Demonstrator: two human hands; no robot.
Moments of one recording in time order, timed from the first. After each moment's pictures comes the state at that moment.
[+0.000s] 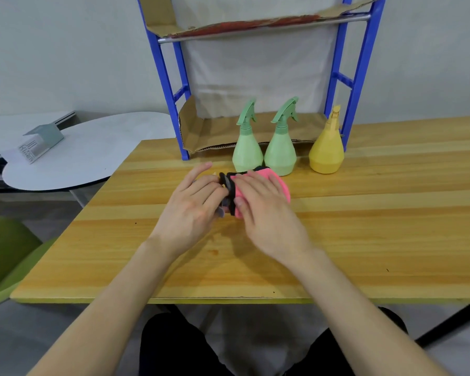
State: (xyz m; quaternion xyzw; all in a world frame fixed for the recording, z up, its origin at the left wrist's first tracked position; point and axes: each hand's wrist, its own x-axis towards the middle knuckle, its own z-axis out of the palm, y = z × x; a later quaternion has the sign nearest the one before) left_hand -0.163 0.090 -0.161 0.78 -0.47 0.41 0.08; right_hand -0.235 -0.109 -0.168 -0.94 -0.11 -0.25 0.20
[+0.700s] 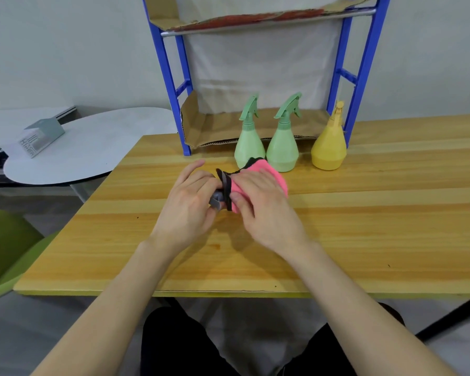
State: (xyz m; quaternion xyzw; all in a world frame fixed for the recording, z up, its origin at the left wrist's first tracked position) left_hand -0.164 0.094 -0.163 0.83 -0.42 0.34 0.17; right_hand -0.227 -0.106 -0.174 -0.91 -0.15 -0.28 0.25
